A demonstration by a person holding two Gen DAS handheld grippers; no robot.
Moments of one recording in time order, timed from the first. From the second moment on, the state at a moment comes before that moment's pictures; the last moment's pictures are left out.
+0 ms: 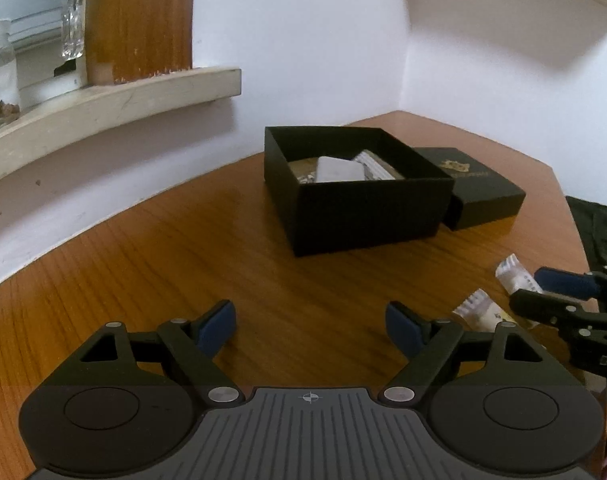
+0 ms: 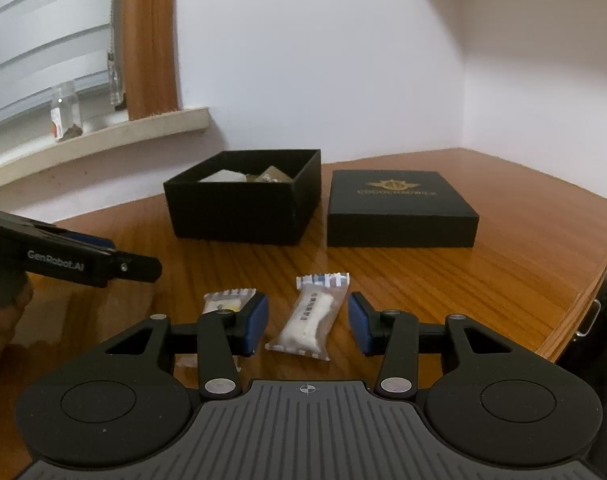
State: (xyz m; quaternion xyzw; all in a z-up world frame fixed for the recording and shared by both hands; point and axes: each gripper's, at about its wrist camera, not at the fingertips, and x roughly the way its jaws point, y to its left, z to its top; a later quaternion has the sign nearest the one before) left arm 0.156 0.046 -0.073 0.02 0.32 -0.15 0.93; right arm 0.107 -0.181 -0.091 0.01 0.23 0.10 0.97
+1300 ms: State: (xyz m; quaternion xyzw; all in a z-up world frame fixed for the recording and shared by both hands) left arm 0.160 0.041 -0.077 0.03 0.33 -0.17 0.93; right arm 0.106 -0.170 -0.105 -0.01 0.19 0.06 0.98
